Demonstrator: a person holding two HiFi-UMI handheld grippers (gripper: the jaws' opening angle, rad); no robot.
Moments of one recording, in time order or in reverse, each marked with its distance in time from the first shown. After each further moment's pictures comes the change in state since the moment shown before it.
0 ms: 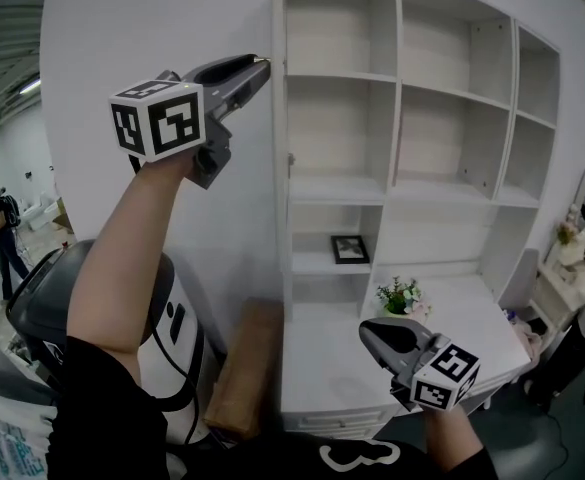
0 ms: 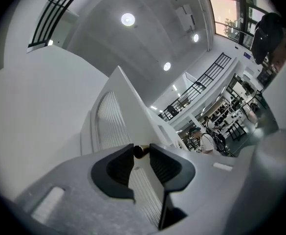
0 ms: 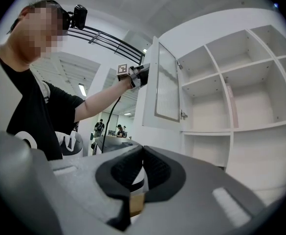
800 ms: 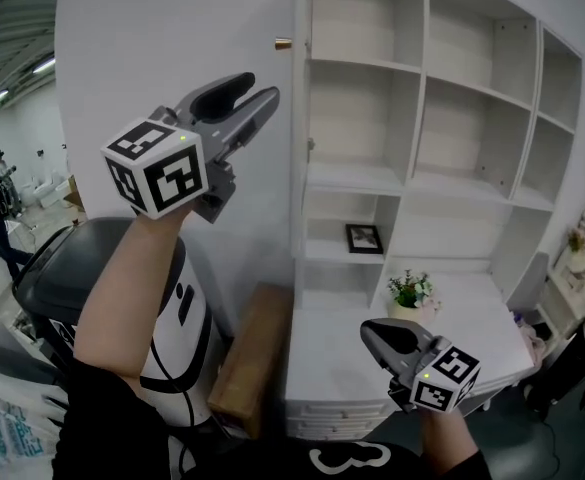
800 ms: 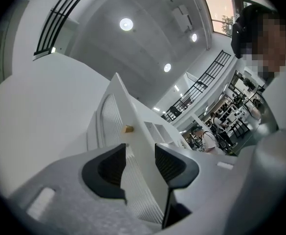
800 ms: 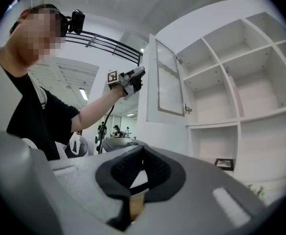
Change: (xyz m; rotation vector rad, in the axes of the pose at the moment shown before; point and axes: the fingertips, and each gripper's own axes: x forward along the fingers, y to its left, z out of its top) left arm -0.059 -0.030 -0.028 0.036 -0.027 0.059; right arm 0.010 0.015 -0.013 0.068 0.001 0.049
